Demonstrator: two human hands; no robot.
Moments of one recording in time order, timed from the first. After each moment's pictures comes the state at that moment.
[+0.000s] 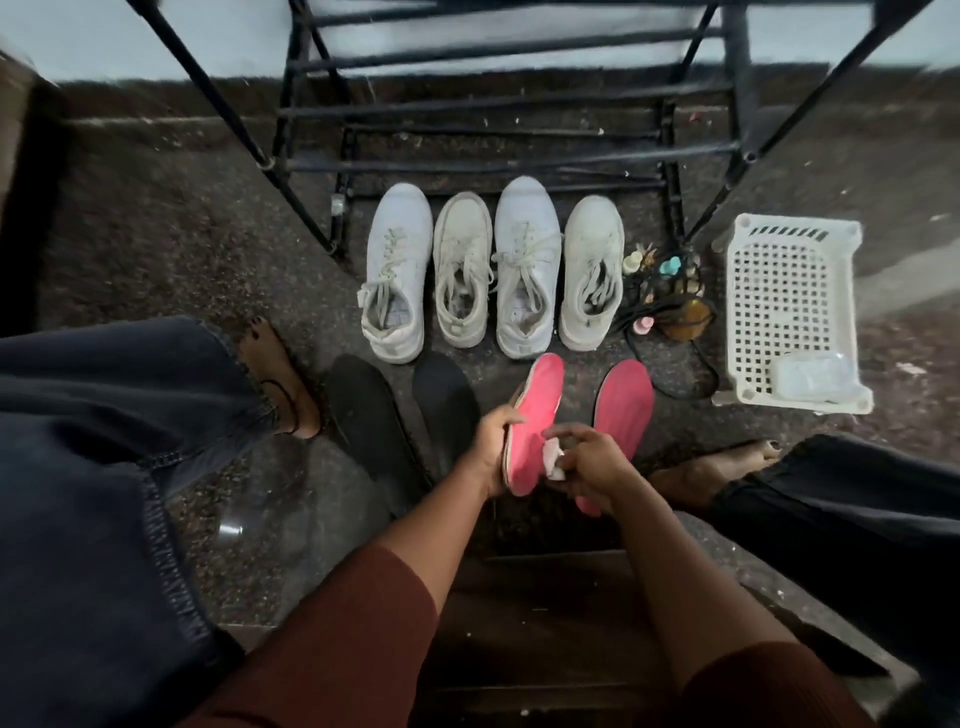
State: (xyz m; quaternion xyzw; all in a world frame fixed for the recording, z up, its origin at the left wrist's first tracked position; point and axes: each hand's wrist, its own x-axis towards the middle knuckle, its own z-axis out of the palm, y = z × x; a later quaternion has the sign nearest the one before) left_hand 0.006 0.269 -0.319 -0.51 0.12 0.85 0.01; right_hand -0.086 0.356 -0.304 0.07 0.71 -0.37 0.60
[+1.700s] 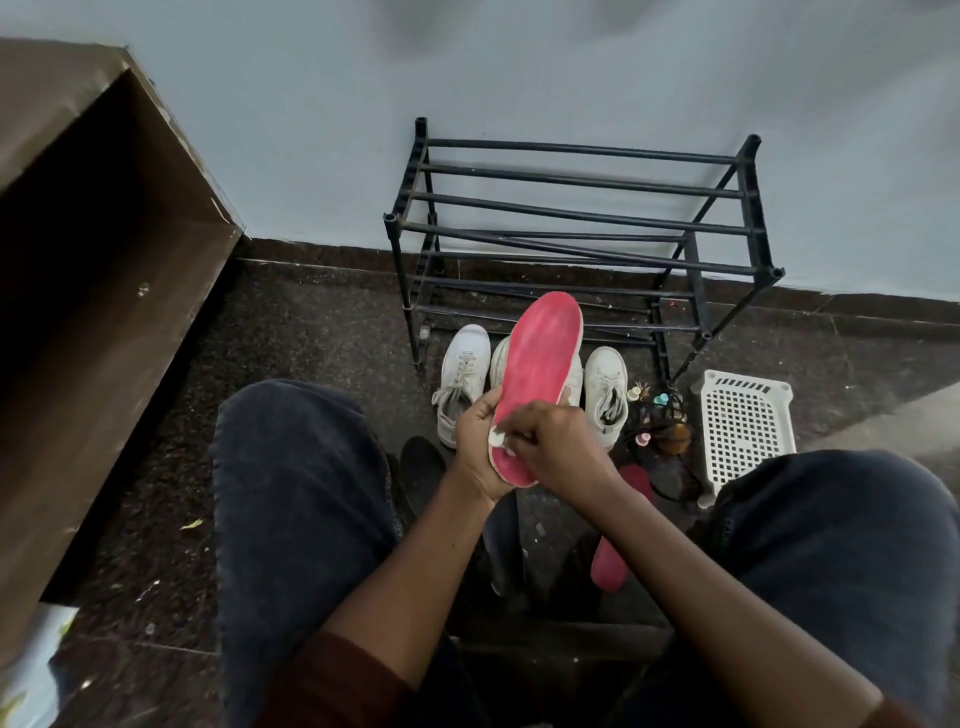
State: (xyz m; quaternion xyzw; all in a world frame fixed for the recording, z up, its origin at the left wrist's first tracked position) left_hand 0.069 0.211 -0.098 -0.28 0.10 0.93 -0.20; right_hand -0.001 0.281 -0.024 -0.57 0.75 -0.25 0.21
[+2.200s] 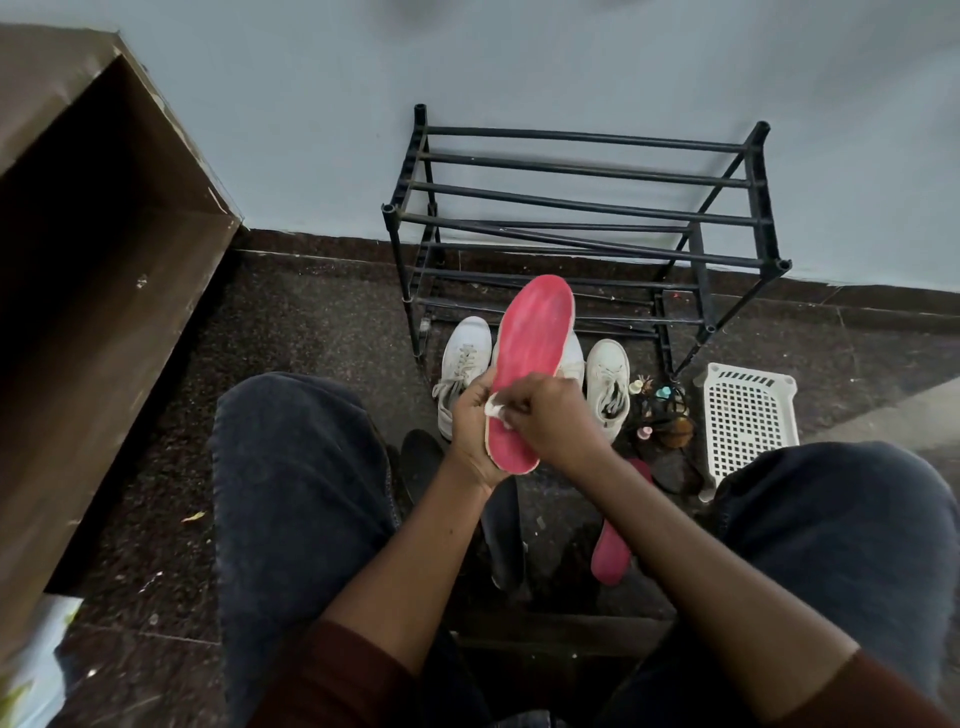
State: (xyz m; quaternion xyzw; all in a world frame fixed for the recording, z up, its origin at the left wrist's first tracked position) left_hand 0.066 0.204 -0.100 -0.28 0.13 0.93 -0.22; right_hand -0.007 0.260 -0.022 -0.54 0.77 -0.24 0.24
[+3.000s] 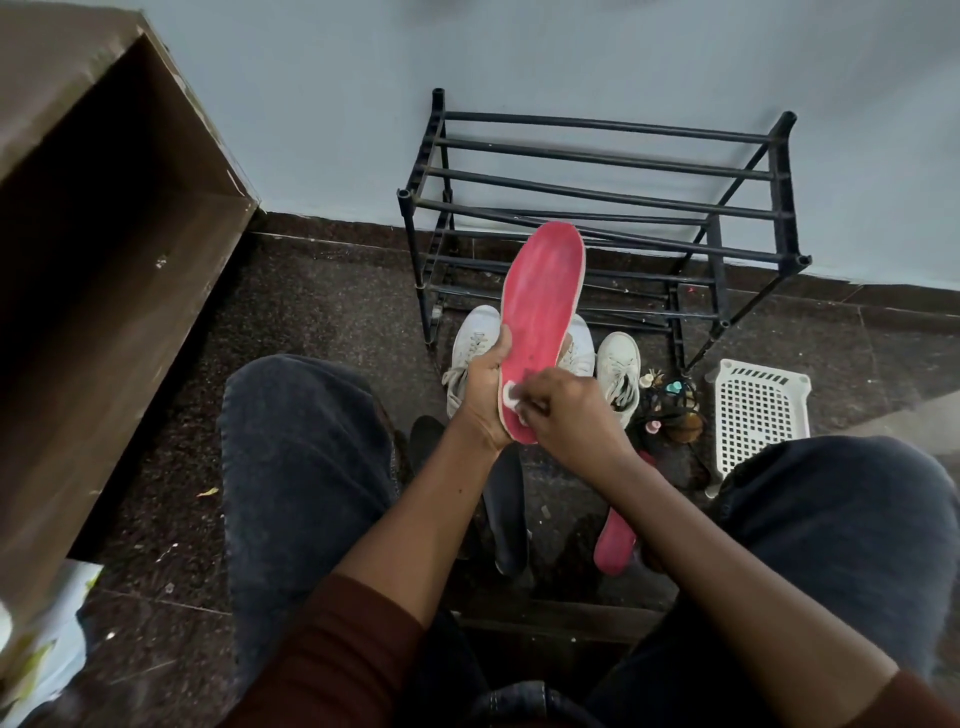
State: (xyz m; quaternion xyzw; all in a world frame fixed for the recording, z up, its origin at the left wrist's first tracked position) left_hand 0.057 0.187 -0.080 -0.28 0.19 0.92 -0.20; right_hand -0.008 0.277 -0.014 -0.60 0.73 -0.29 0.17
